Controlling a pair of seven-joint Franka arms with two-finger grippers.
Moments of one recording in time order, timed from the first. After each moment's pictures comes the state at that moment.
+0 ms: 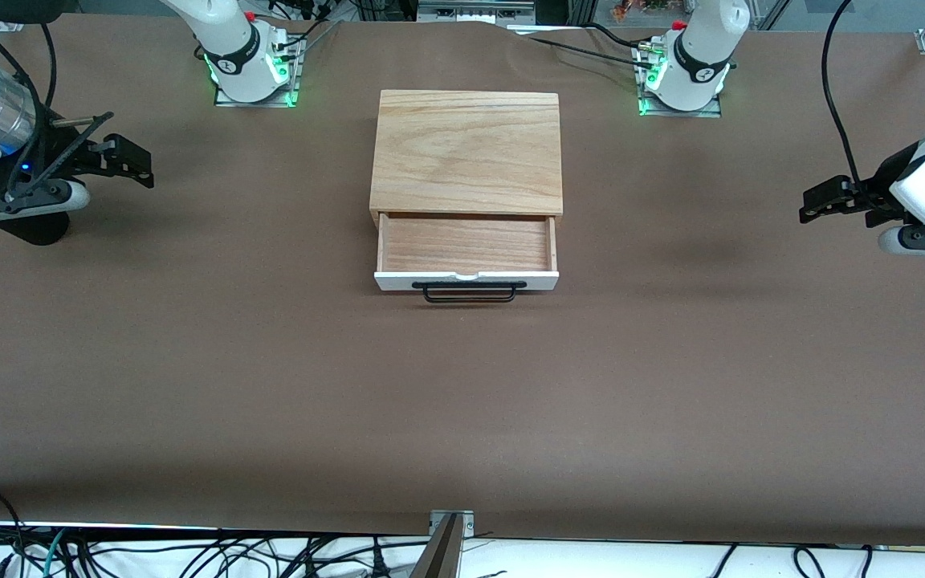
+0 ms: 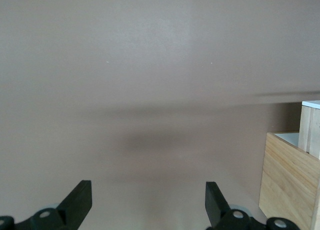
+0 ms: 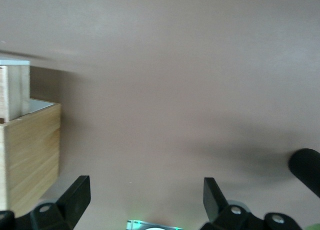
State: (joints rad) left arm -0.03 0.08 0.04 -1.59 -0.04 1.55 0.02; right arm 0.17 0.02 -0.06 -1.63 0.04 1.53 -0.05
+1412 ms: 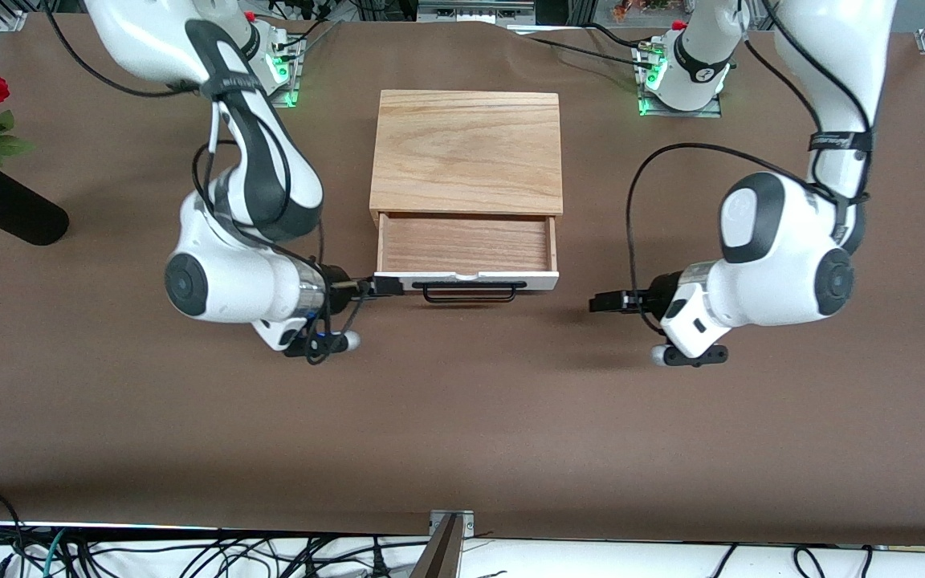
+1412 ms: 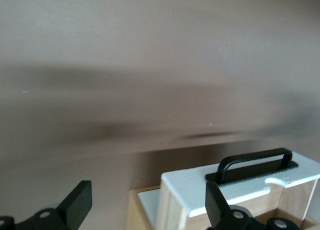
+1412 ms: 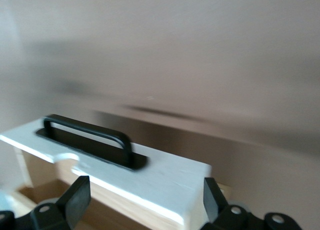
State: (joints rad) left arm -0.27 0.52 0.02 -1.51 -0.55 1.92 -0.15; right arm 0.41 0.69 -0.02 -1.32 0.65 1.88 0.11
